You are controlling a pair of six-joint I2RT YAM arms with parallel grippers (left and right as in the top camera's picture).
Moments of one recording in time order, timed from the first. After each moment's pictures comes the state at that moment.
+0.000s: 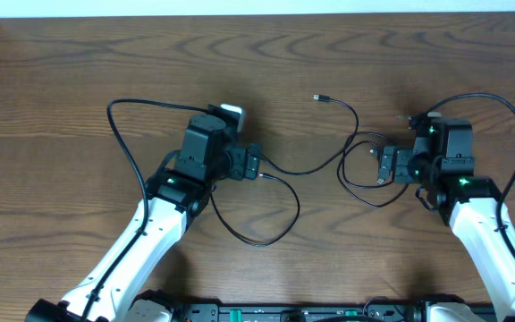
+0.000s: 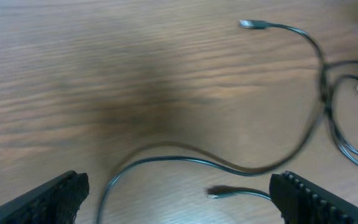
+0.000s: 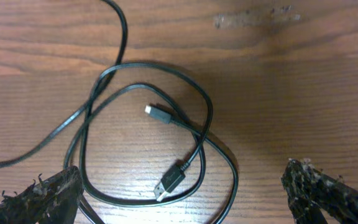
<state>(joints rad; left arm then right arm) -0.39 1.30 0.79 -0.25 0.09 -0.11 0.03 1.29 0.73 -0.39 -0.06 0.10</state>
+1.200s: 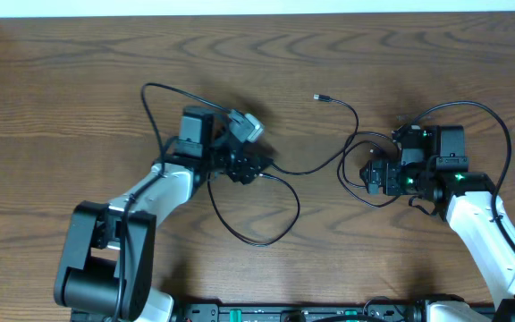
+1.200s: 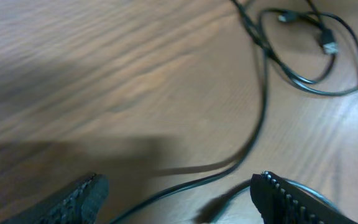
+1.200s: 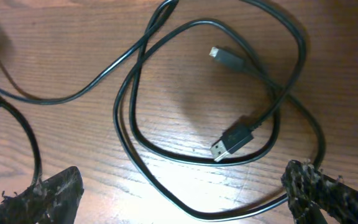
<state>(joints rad) -0.22 1.69 0.79 0.02 0.66 0.32 0.03 1.33 0.73 -0.50 -0.29 0.06</state>
